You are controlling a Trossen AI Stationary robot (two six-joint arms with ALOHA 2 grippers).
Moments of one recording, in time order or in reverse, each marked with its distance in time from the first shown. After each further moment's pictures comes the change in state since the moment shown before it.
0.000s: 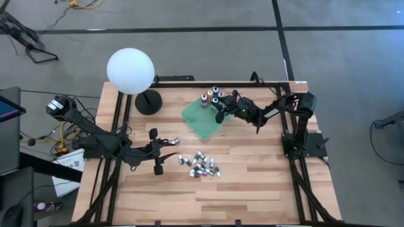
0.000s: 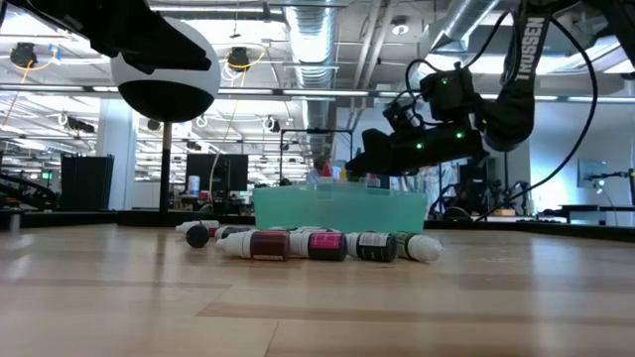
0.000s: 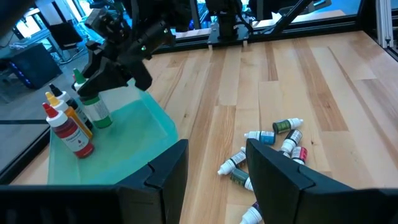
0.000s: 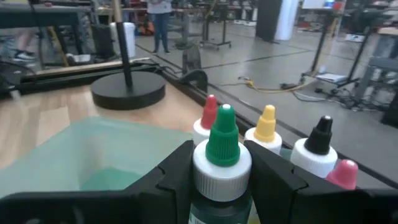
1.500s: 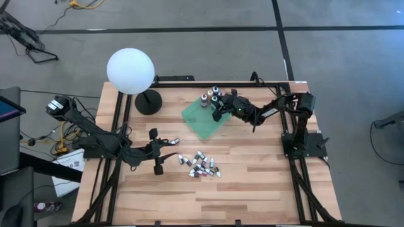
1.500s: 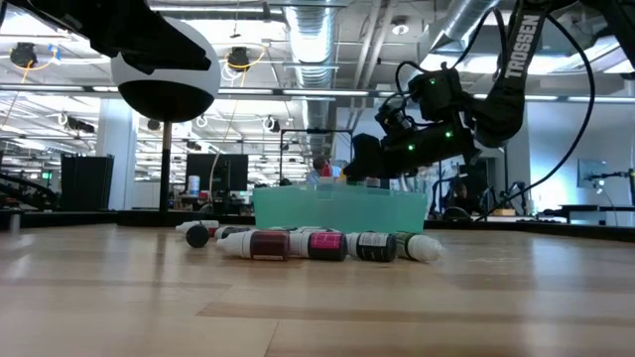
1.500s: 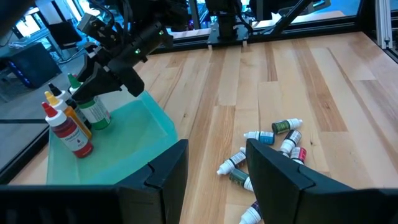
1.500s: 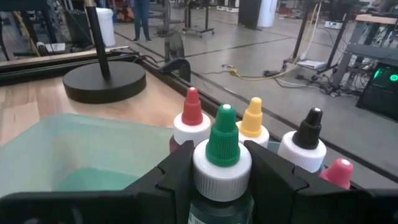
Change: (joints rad) left arm 0.000 0.000 0.000 0.001 0.001 -0.004; right arm 0.000 0.002 0.055 -0.111 0.076 0.018
